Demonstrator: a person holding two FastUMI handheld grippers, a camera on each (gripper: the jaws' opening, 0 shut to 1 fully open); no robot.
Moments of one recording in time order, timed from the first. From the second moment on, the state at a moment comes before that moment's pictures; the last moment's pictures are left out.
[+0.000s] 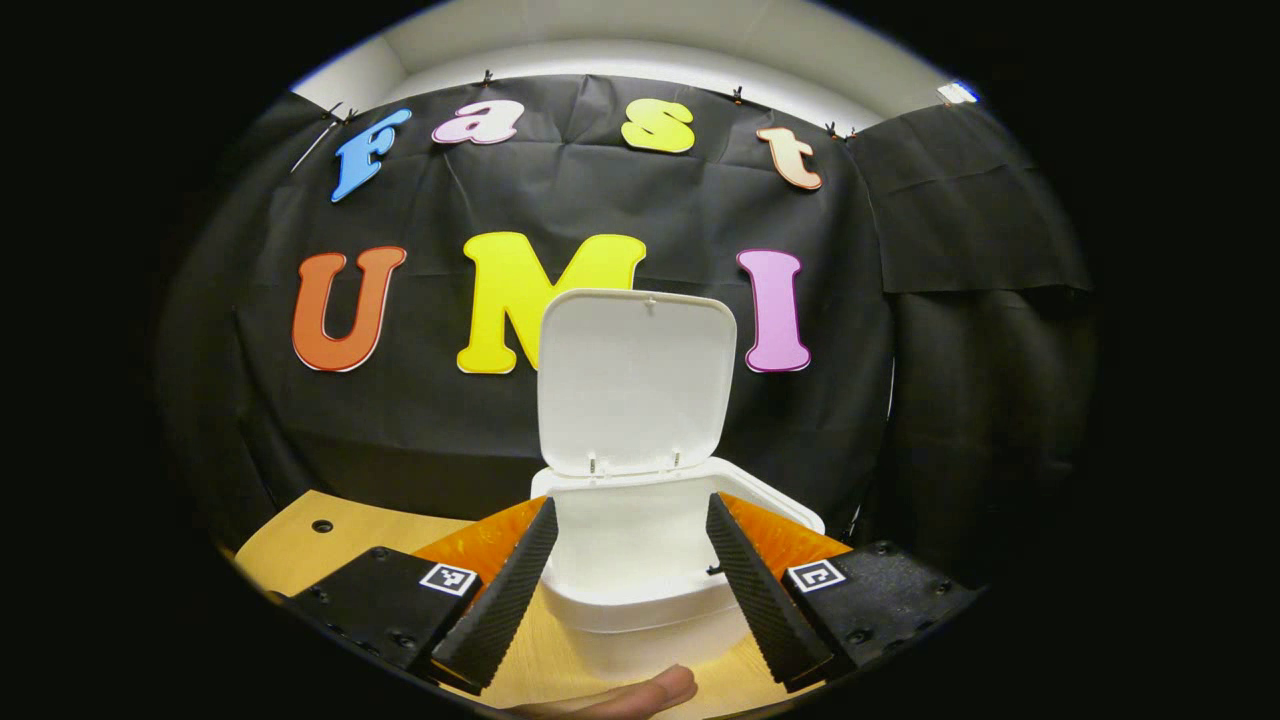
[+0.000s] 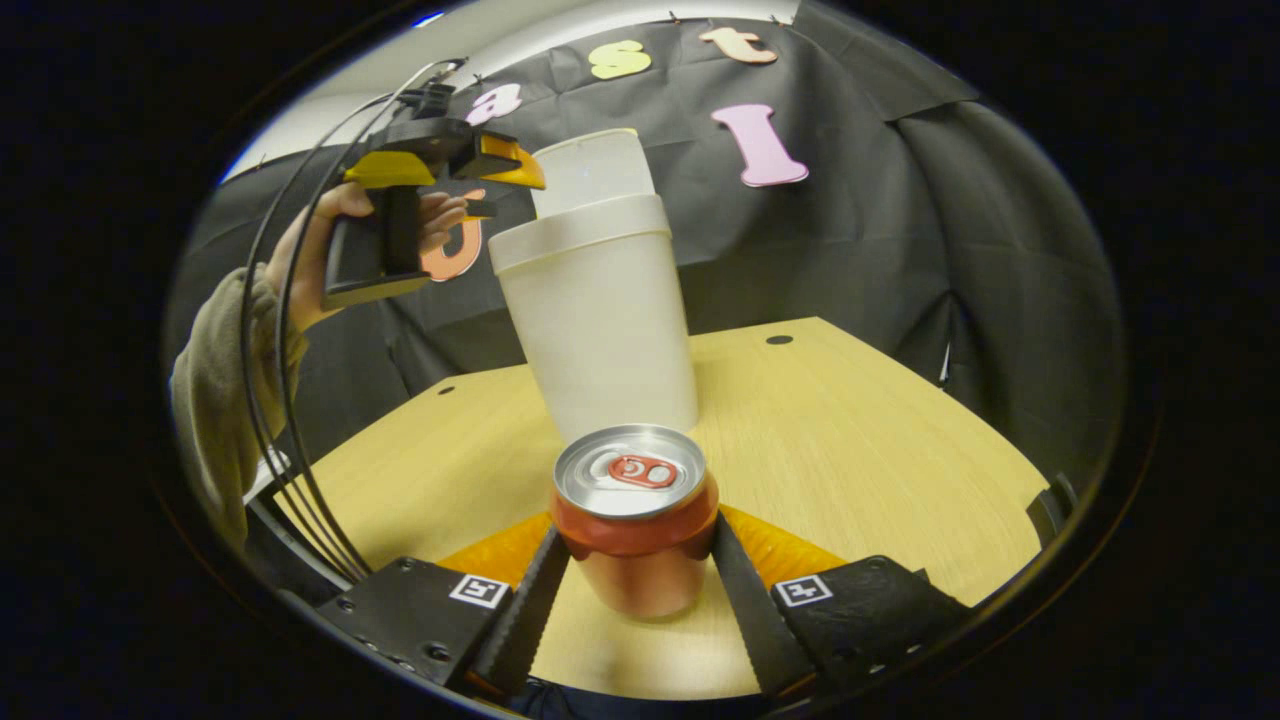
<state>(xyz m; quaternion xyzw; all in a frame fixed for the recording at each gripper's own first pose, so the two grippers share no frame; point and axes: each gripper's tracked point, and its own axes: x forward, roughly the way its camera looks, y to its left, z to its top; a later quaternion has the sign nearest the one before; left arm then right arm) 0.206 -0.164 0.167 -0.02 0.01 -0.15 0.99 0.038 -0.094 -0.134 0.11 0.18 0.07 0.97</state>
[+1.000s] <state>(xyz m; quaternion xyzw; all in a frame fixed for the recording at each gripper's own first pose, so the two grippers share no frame) 0.048 0.013 0.004 -0.03 0.00 -0.02 1.00 0.036 -0.080 -0.080 0.05 0.14 0.06 0.99</state>
